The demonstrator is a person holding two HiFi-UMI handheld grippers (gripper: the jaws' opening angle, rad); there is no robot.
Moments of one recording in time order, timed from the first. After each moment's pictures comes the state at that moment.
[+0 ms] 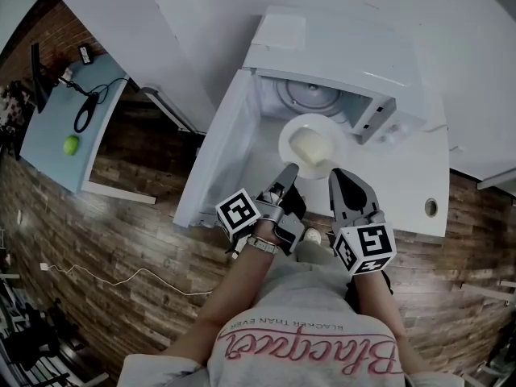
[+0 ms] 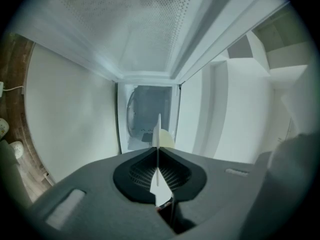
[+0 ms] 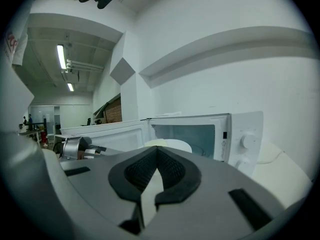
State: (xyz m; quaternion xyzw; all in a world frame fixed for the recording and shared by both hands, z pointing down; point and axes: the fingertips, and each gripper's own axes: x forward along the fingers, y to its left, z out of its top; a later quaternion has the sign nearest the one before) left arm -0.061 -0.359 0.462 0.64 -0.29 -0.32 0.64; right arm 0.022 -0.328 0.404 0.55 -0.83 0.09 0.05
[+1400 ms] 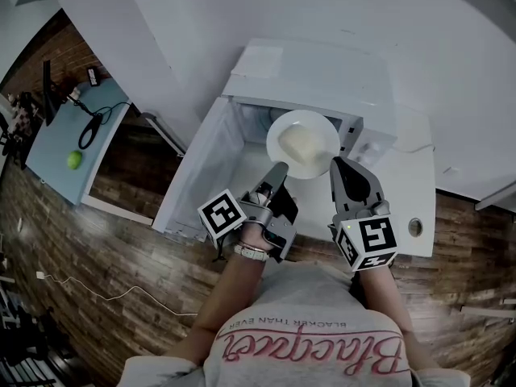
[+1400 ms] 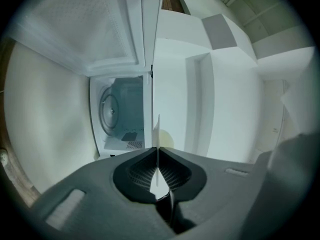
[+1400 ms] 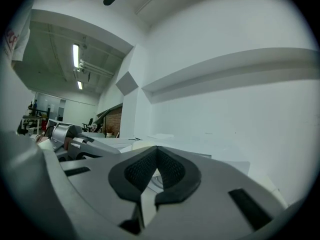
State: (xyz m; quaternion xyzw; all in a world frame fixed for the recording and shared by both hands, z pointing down) left arm -0.020 -0.371 0.376 0.67 -0.29 -0.34 0.59; right arm 0.082 -0.354 0.329 0.54 -0.84 -0.01 0.03
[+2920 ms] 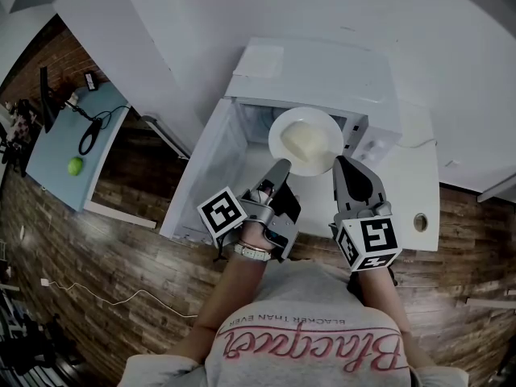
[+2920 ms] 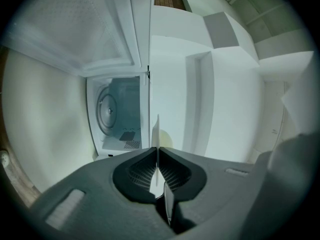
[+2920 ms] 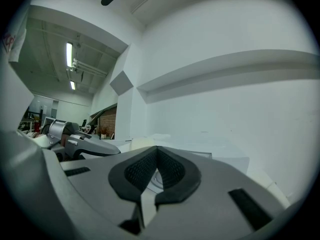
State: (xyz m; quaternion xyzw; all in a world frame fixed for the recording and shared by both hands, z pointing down) left arm -0.025 -0.372 0.364 0.67 -0.28 -0.33 0.60; right arm 0.078 -0.353 0.328 0.57 -0.82 0.00 0.02
